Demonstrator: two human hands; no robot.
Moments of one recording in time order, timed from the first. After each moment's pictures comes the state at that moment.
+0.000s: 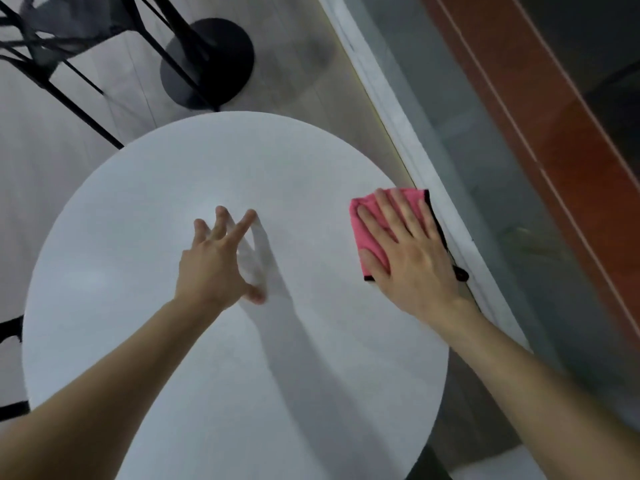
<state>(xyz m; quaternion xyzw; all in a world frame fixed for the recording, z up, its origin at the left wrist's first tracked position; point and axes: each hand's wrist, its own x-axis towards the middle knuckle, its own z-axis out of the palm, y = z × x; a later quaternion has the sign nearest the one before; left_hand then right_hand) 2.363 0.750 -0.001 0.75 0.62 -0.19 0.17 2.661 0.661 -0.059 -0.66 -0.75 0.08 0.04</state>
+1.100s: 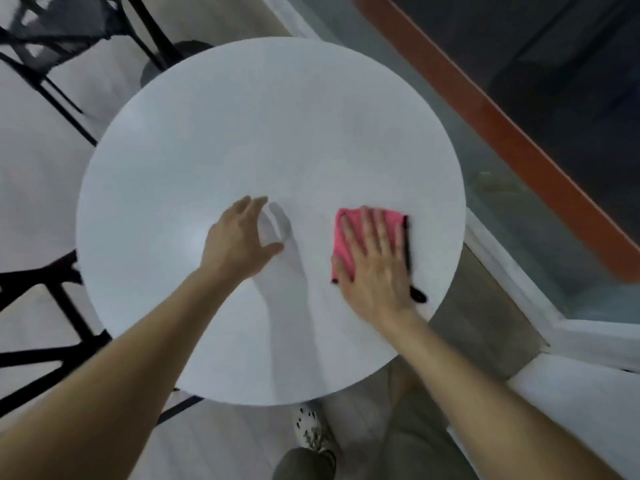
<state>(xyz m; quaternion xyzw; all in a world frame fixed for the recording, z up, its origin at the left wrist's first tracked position) 2.236 0.588 0.019 0.79 0.56 -0.08 0.23 2.421 0.437 -0.064 -0.79 -0.60 0.06 0.04</state>
